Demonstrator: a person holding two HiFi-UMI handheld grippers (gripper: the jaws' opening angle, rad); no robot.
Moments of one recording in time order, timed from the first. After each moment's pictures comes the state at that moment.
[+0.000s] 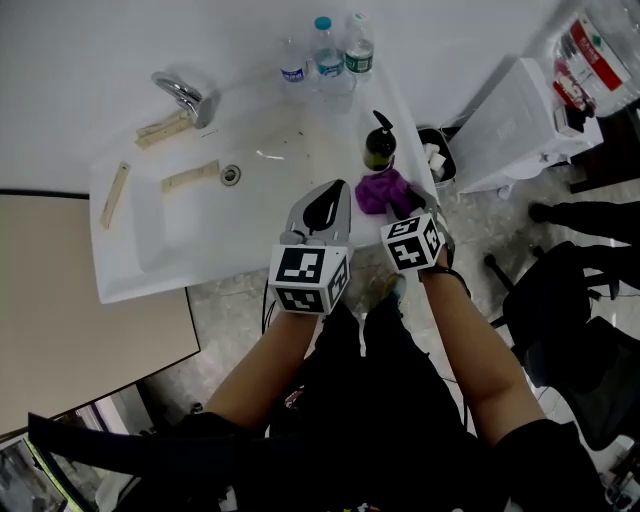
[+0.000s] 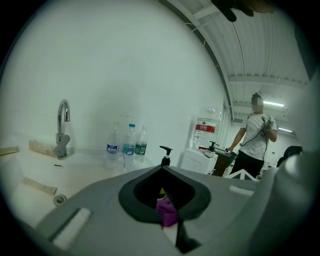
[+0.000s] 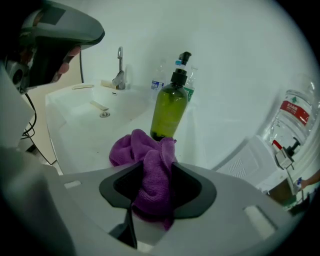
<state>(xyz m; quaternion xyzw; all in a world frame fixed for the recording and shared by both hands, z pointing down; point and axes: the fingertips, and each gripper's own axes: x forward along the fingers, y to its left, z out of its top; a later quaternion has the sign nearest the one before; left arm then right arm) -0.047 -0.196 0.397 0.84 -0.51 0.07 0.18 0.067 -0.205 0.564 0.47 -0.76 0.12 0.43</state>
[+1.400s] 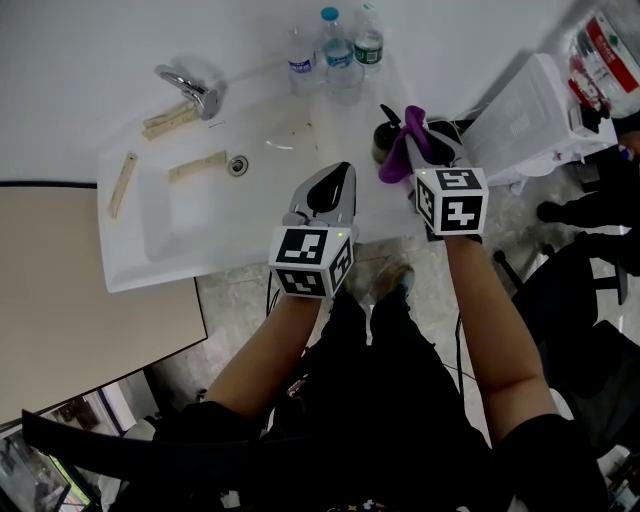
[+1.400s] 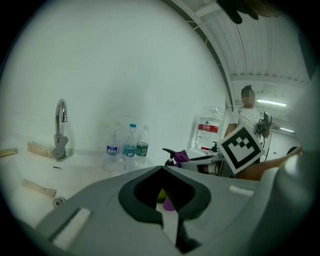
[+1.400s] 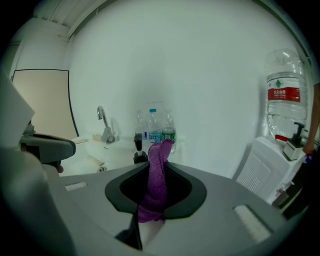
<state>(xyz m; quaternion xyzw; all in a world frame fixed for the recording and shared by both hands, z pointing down) -0.046 -0.219 0.395 0.83 -0.52 0.08 0.18 0.068 -0.290 0.442 0.51 -0.82 0.16 0.21</state>
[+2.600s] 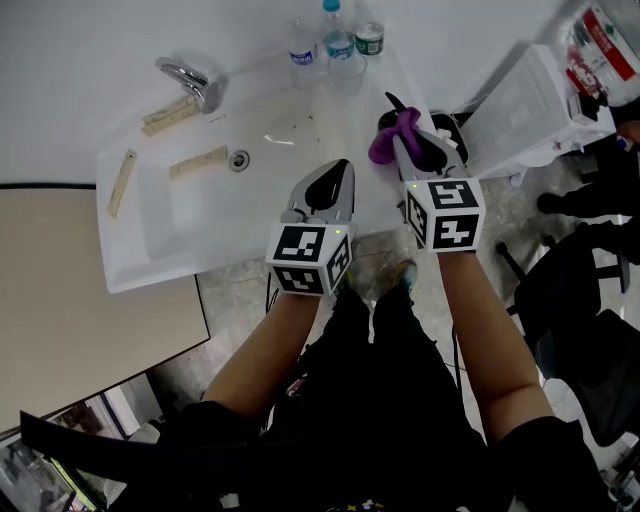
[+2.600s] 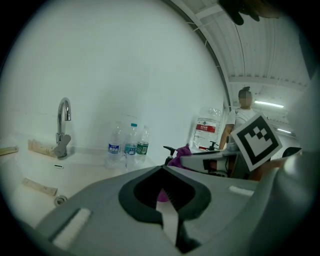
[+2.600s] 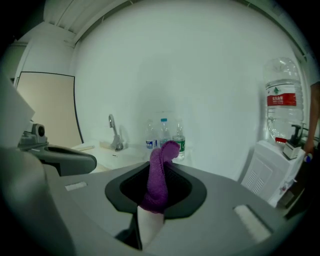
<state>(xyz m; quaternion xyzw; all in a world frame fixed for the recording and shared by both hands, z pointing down) -0.060 -0.203 0.400 0.84 -0.51 0.08 0.19 0.031 -0.254 0.417 0.51 -0.83 0.15 0.17</state>
